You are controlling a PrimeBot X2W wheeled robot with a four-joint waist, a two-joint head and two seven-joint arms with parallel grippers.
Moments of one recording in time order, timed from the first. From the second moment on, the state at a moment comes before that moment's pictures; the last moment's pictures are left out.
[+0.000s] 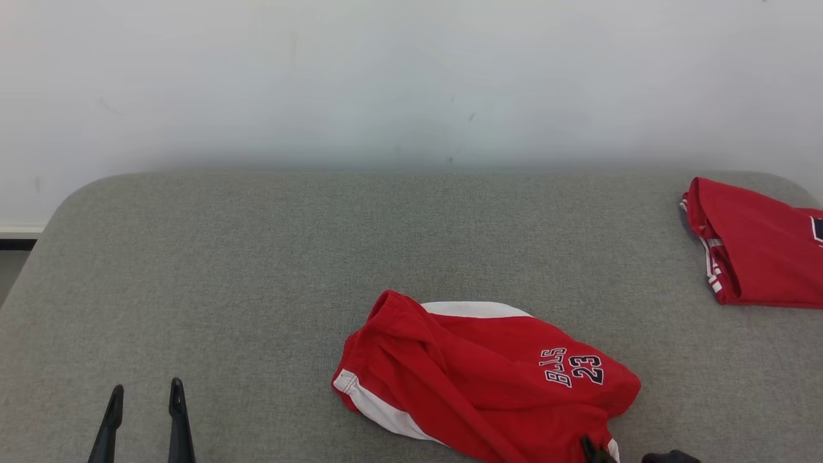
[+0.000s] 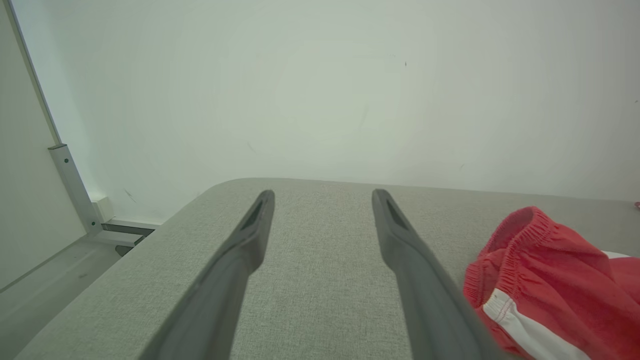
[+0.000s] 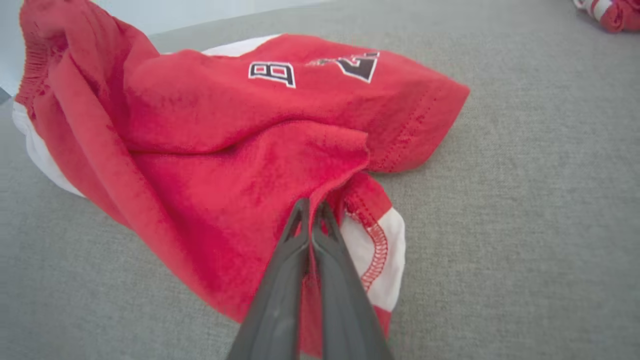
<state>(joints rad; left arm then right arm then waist) 0.12 0.10 0.10 0.01 -0.16 -0.07 -0.26 0.05 -0.12 0.11 0.46 0.23 0.13 -0.14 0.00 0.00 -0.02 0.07</state>
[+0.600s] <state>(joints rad) 0.08 0.07 0.07 0.06 -0.14 -0.11 -0.26 -0.25 -0.24 0.14 0.37 0.41 0.13 -0.08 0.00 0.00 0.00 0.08</state>
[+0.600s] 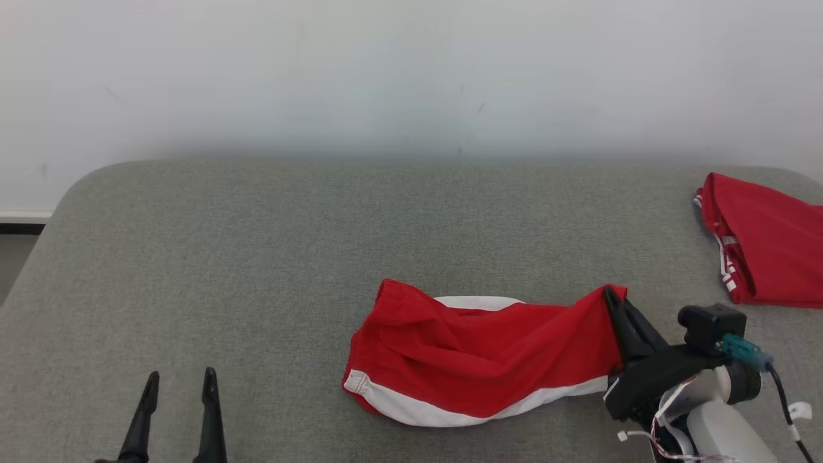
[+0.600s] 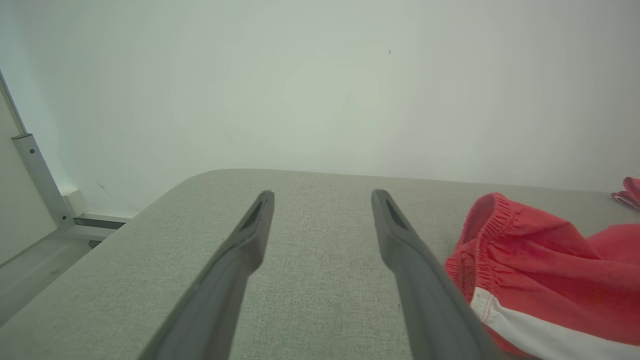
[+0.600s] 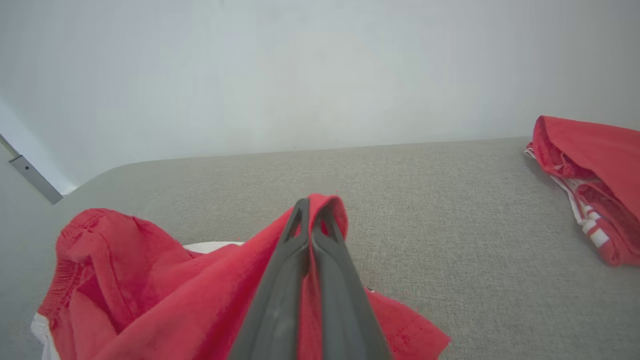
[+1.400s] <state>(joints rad) 0.02 0.06 0.03 0.13 -0.13 -0.12 -0.26 -0.56 -0.28 0.31 0.94 0.53 0.13 -0.23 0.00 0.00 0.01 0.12</state>
